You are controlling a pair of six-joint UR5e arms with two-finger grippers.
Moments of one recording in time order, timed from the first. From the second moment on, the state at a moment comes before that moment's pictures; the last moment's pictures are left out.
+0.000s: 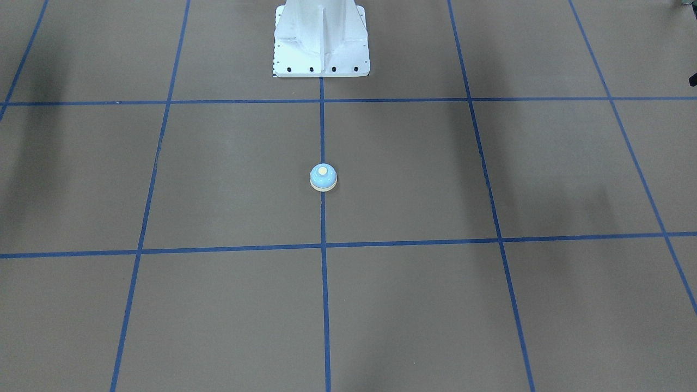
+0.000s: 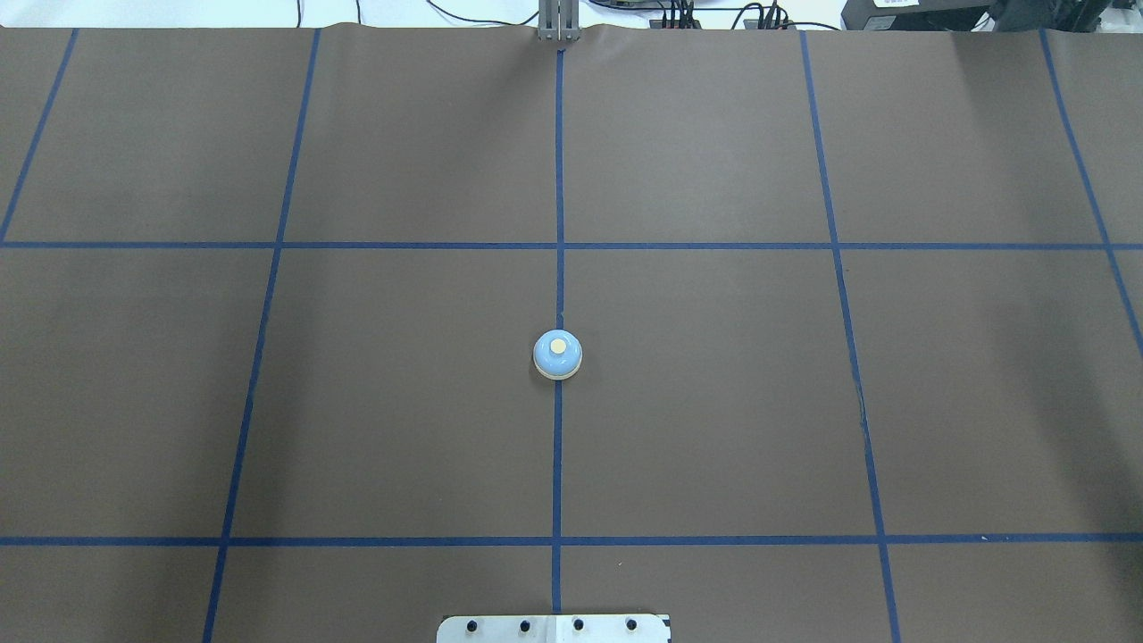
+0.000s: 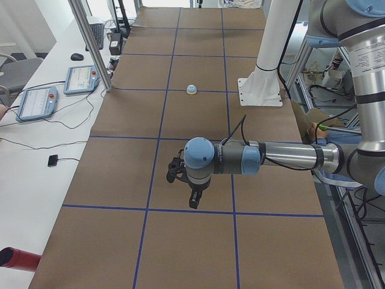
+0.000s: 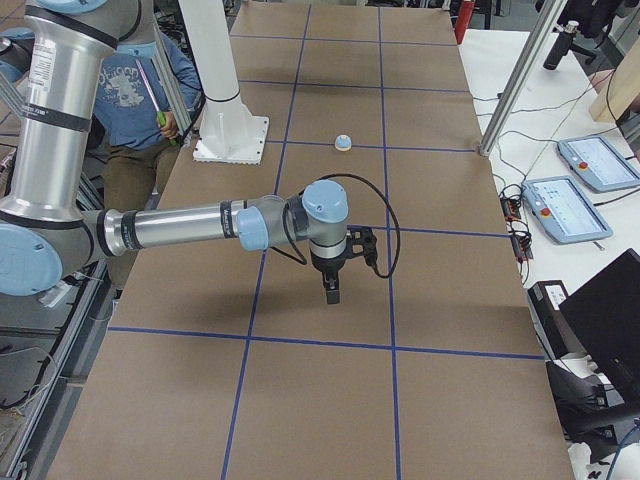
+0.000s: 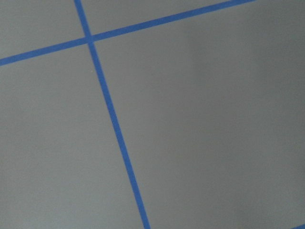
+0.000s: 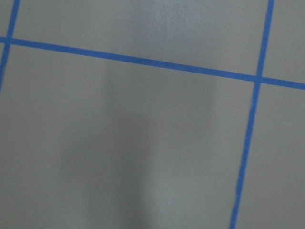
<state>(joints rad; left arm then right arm) -1.58 -1.28 -1.90 -1.52 -2.43 0.26 1.48 -1.85 1.93 -1.48 2.32 0.00</state>
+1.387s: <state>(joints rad) -1.61 -1.30 -1.89 -1.56 -2.38 0.17 1.51 -1.82 1.90 -1.49 2.35 -0.01</state>
